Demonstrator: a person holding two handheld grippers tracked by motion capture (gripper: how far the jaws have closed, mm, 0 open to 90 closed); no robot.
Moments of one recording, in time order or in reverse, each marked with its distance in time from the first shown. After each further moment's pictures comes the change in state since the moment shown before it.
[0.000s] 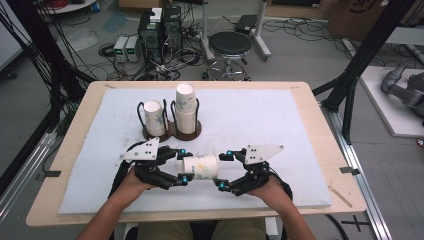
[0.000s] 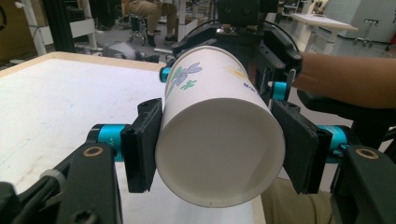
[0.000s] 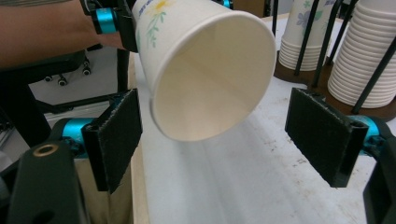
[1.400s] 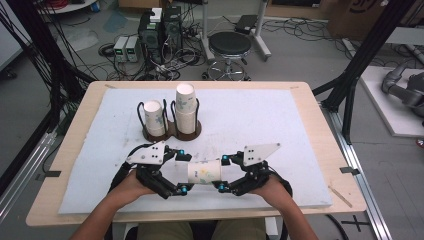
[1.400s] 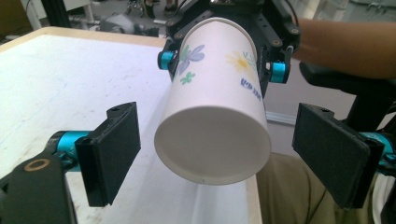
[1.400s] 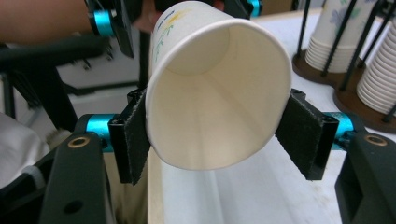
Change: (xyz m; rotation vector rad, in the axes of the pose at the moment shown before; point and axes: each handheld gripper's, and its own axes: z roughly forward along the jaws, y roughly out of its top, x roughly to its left) left arm -0.010 0.009 0.003 0.148 0.039 0.019; right arm -0.001 0.007 0.000 0.062 0.077 -0.063
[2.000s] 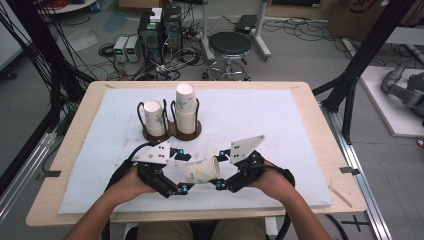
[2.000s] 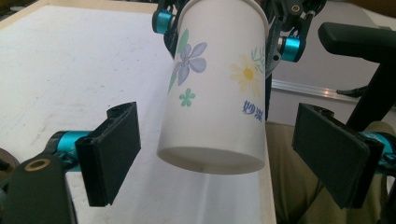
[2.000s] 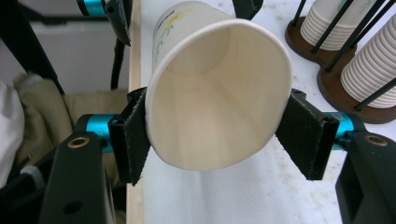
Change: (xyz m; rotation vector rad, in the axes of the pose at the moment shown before) left arm 0.000 0.009 0.005 0.138 0.023 0.033; right arm 0.002 0.040 0.007 0.266 -0.048 -0.143
